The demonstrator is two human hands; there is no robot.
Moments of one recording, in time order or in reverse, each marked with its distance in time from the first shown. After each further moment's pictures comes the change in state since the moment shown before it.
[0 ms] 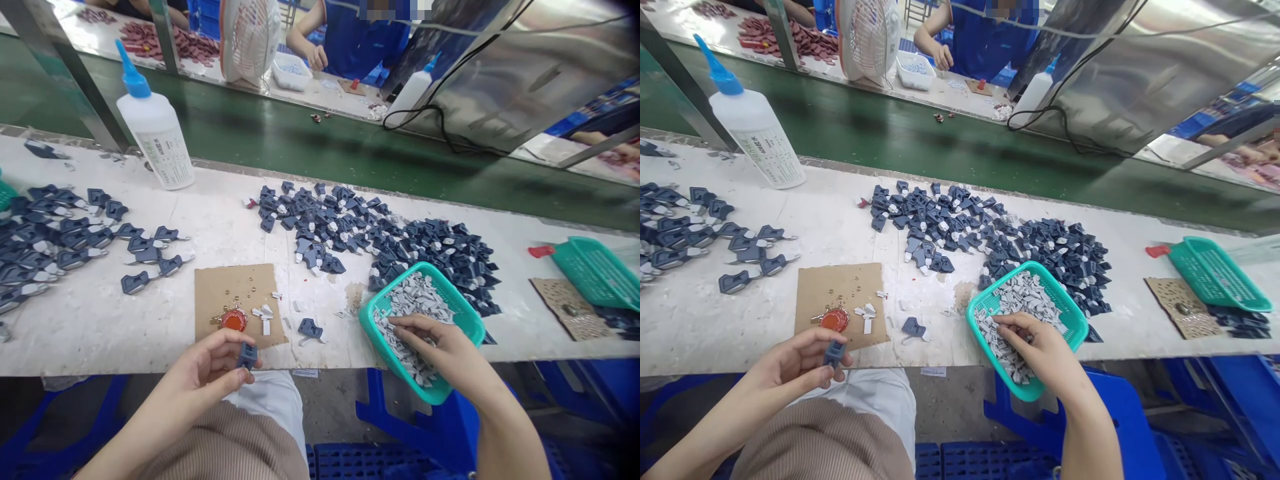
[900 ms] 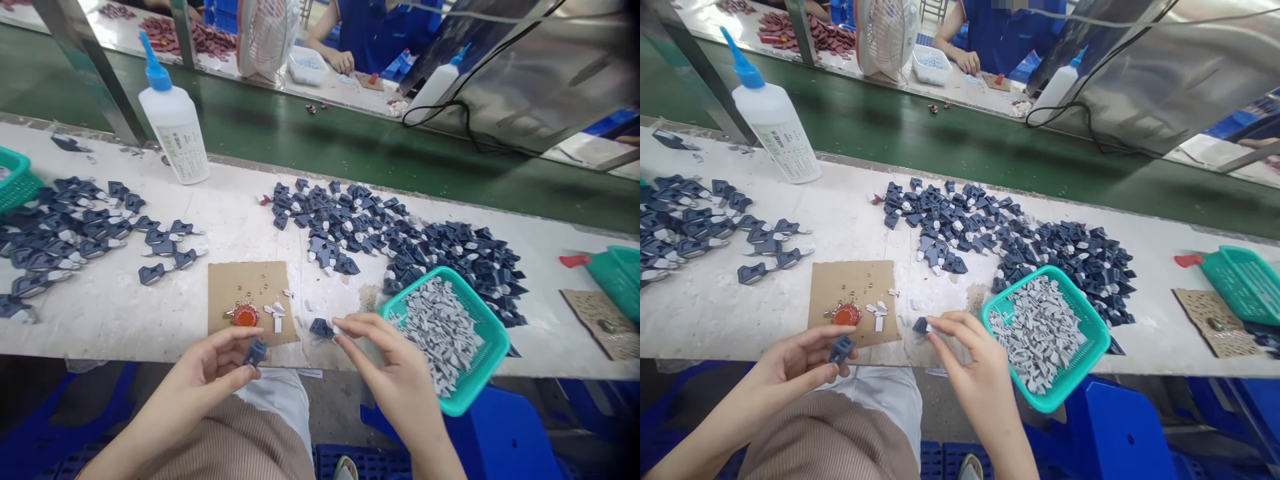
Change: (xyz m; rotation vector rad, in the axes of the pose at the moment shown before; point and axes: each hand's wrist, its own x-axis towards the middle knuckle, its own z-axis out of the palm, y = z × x) left_hand -0.005 -0.005 -0.005 -0.012 0.029 0.026; right_hand -0.034 -0.099 0.074 0.224 0.183 -0.453
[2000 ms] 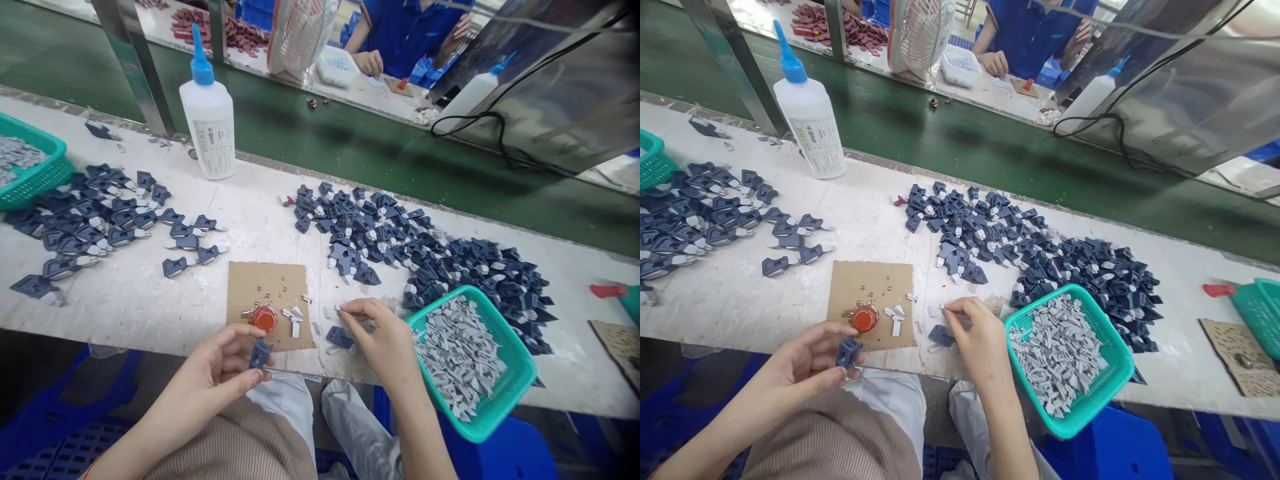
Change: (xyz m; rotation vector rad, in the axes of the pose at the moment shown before) left_hand -0.007 0.000 -0.012 -0.102 -0.006 0.010; right_hand 0.046 0.033 0.028 -0.179 -0.040 0.005
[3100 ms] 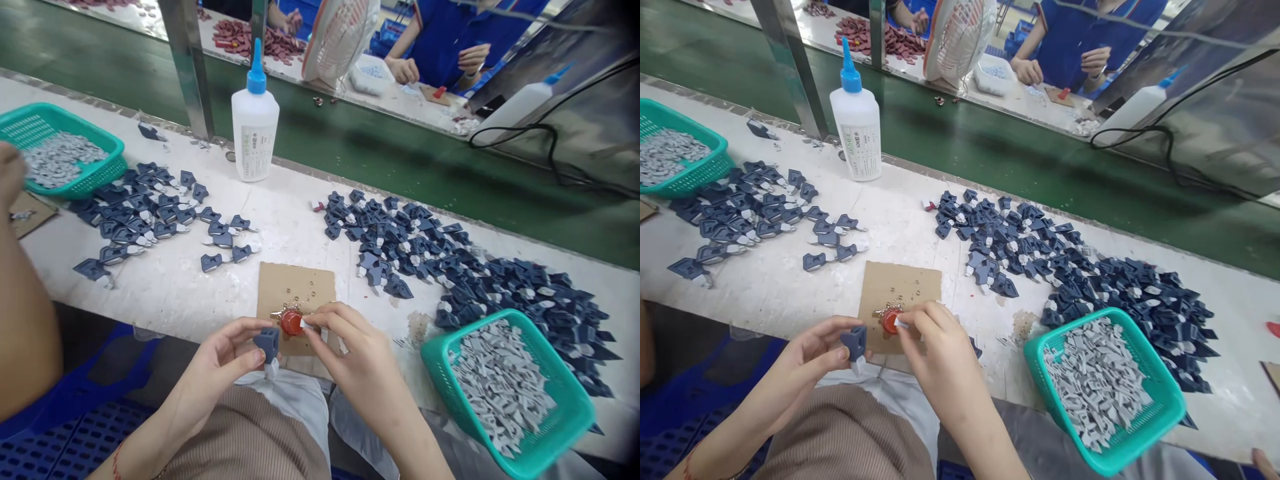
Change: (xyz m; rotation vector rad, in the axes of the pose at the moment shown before) left_hand -0.009 0.000 -0.016 -0.207 0.224 0.080; right_hand 0.003 -0.103 0.024 0.102 -0.222 -0.296
